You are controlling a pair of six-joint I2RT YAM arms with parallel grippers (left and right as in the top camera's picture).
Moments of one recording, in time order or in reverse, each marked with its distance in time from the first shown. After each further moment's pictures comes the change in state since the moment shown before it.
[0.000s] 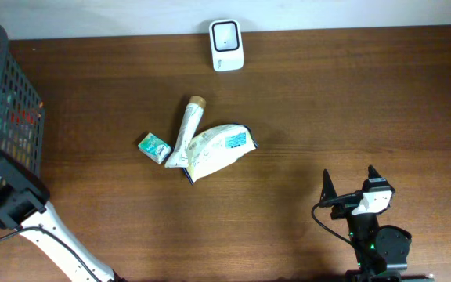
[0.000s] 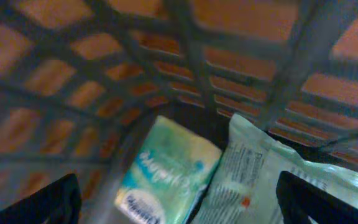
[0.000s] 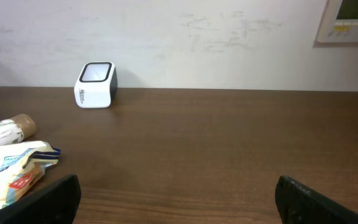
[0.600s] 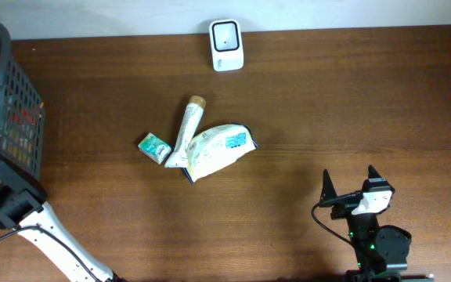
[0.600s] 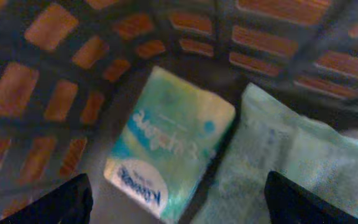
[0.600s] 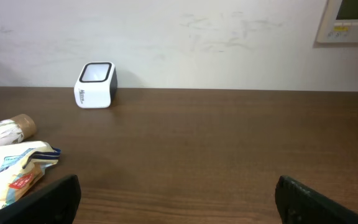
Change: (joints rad) left arm 0.027 0.074 0.127 -0.193 0.038 -0.002; right arm 0.000 0.000 0.000 0.000 0.000 0.000
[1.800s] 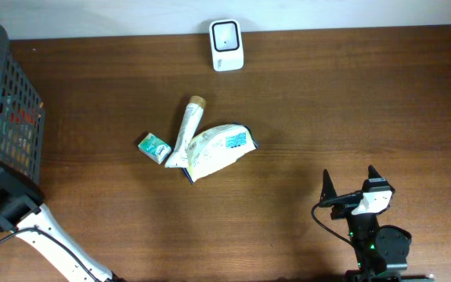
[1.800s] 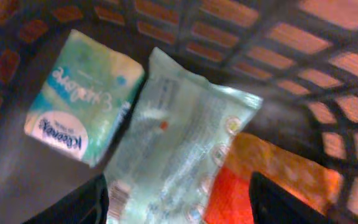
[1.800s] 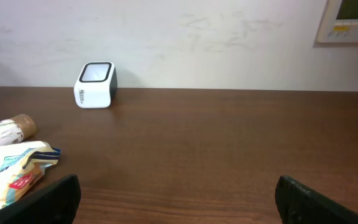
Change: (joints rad) left arm 0.029 -0.009 0.150 -0.293 0.296 -0.078; right arm 0.000 0.000 0.000 0.000 0.000 0.000
